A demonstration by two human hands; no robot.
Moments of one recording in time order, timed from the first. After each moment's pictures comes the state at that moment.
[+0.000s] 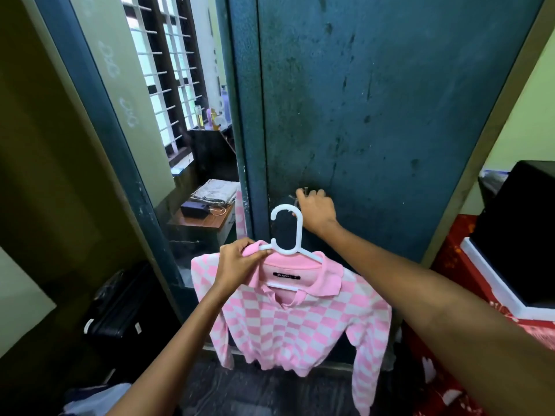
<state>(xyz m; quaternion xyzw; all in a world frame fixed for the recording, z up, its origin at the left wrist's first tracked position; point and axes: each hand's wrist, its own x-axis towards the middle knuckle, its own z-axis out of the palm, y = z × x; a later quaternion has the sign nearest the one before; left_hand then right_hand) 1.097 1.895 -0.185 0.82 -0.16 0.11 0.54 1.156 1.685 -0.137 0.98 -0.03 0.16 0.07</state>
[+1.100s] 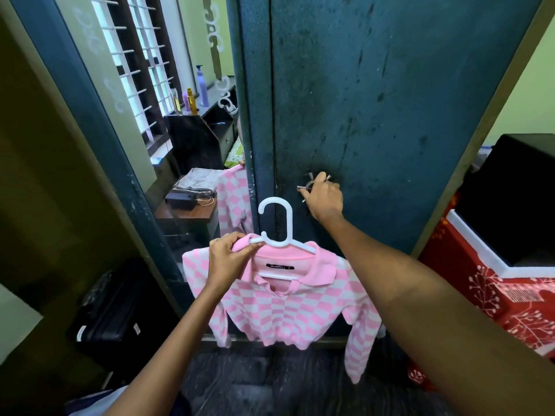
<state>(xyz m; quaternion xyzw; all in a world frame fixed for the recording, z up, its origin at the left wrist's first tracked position) 1.116 1.955 -0.200 0.79 -0.20 0.13 0.57 1.163 1.712 -0.153 0.95 -0.20 0.20 -0.08</state>
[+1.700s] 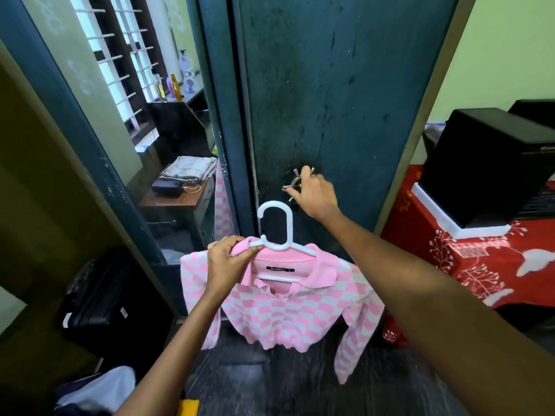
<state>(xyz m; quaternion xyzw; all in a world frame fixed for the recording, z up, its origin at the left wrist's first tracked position) 1.021 1.937 -0.211 0.79 -0.20 0.09 0.57 1.059 1.702 -0.156 0.96 -0.12 0.22 -0.10</state>
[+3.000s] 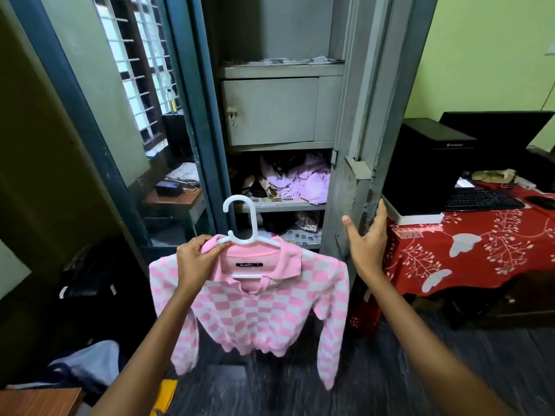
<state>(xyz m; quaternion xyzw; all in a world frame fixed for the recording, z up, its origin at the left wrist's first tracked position) 0.849 1.933 -0.207 0.79 -0.14 0.13 0.58 0.735 1.649 -0.186 0.71 -0.22 0.43 -0.50</state>
